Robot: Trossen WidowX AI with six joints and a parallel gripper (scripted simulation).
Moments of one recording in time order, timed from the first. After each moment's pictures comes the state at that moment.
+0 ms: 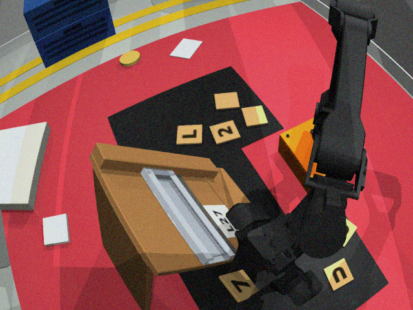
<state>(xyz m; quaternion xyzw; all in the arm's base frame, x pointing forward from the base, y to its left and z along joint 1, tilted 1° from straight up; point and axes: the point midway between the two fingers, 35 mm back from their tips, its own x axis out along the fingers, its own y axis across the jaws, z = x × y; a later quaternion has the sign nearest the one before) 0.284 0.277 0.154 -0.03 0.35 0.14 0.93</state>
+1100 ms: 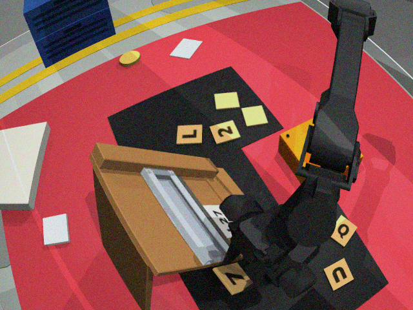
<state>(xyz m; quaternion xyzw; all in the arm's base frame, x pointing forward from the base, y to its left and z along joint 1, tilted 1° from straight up) 0.289 0.261 0.153 -0.03 0.35 0.14 0.93</state>
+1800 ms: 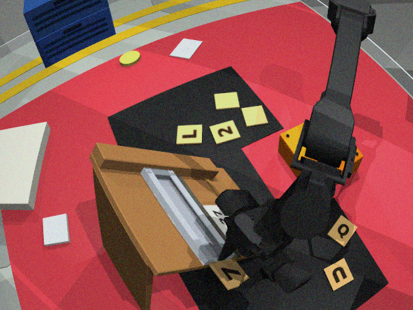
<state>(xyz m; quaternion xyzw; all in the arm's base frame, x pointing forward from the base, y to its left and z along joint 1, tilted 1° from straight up) 0.292 0.251 0.153 -0.03 0.35 0.14 0.93</state>
